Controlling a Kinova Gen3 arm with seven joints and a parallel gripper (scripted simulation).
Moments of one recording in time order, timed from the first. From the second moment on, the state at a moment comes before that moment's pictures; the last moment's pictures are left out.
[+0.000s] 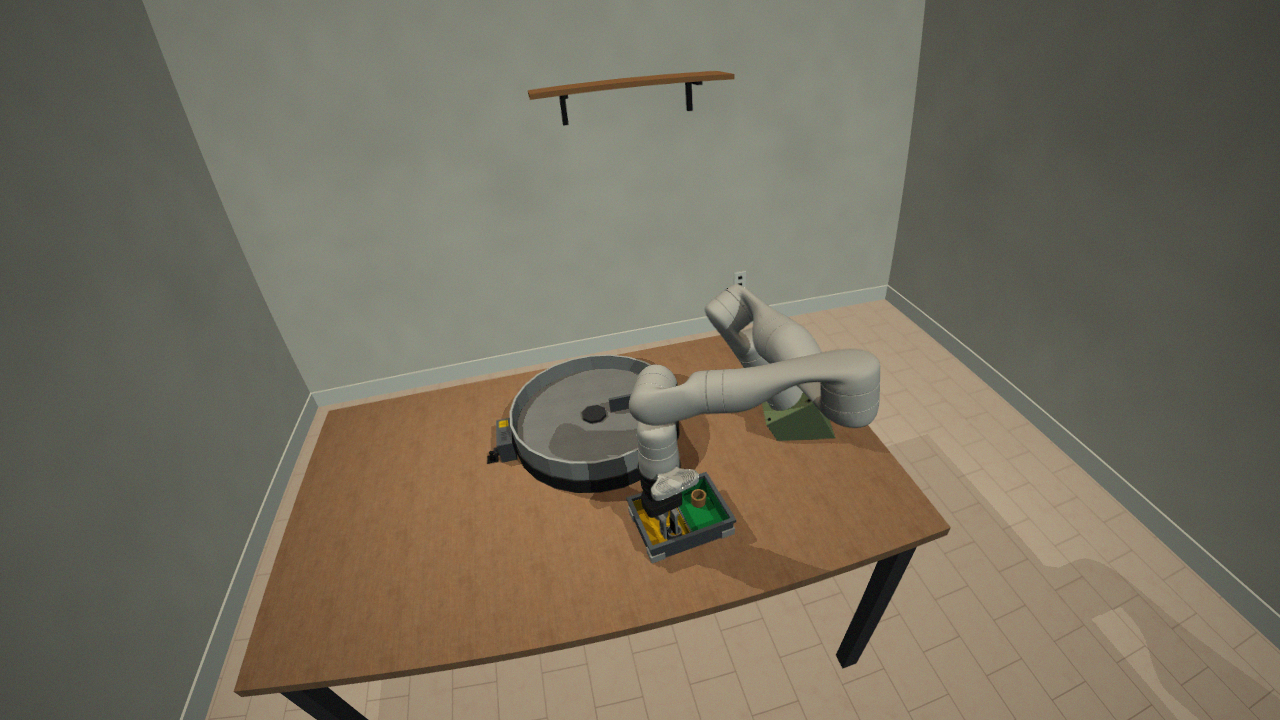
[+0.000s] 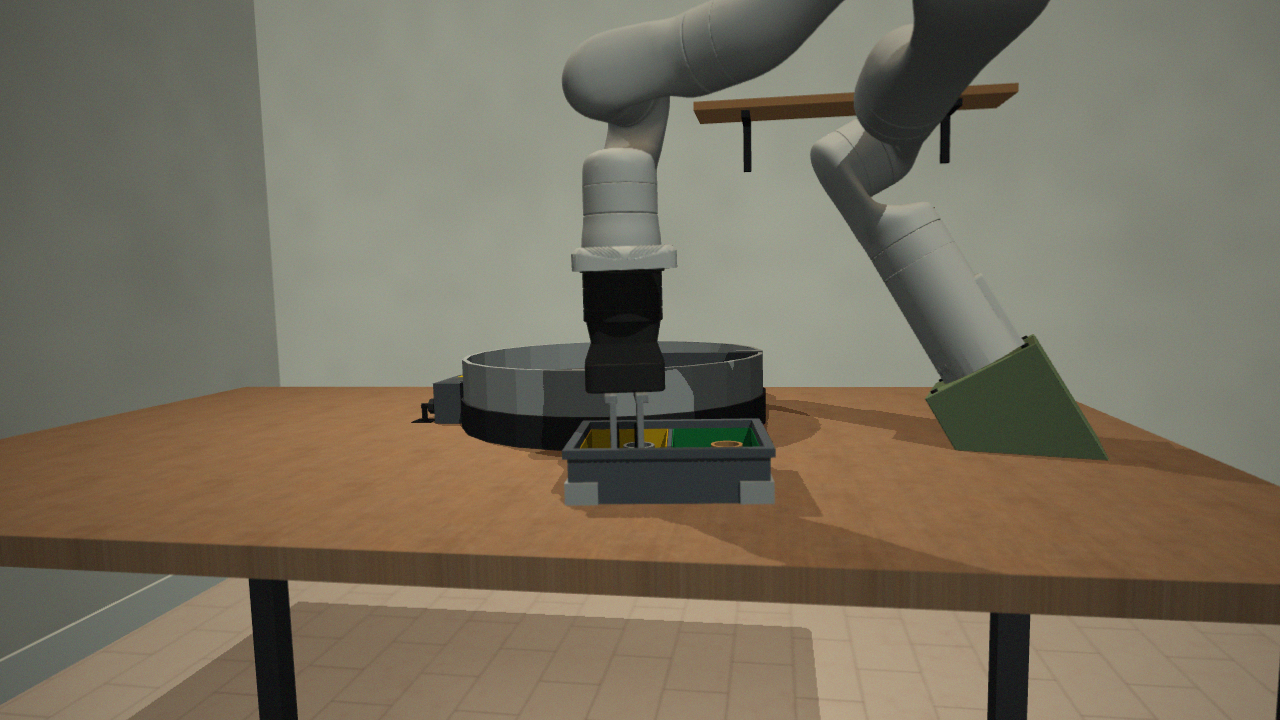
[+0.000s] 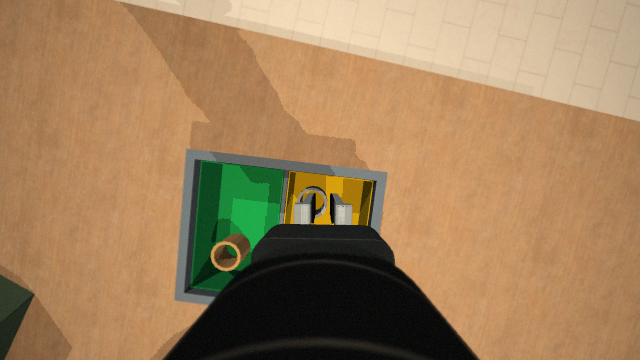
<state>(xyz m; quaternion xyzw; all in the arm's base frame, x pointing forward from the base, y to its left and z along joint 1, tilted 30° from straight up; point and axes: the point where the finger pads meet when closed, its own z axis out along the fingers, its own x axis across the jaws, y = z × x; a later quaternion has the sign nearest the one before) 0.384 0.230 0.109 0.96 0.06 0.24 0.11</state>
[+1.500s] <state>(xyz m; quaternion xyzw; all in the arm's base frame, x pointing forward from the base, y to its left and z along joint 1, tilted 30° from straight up) 0.356 0.234 0.158 0.96 0.05 0.23 0.12</state>
